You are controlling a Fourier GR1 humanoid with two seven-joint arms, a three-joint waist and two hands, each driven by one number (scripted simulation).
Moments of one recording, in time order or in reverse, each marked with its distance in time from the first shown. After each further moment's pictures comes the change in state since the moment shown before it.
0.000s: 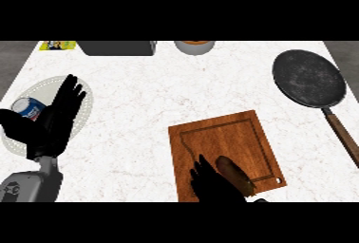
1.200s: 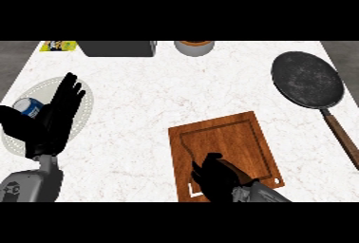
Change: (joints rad) left arm -0.011 -0.040 0.040 -0.023 -0.051 -0.023 0.048; right arm 0.076 0.102 -0.118 0.304 0.202 -0.266 -0.245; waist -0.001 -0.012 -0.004
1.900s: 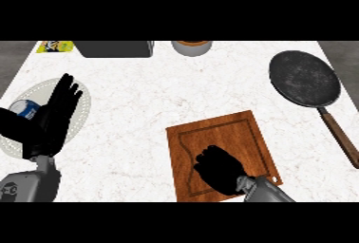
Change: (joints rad) left arm 0.006 -0.002 0.029 0.014 -0.001 -0.025 -0.021; right arm 0.082 0.069 -0.211 0.018 -0.055 -0.104 -0.026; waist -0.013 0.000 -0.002
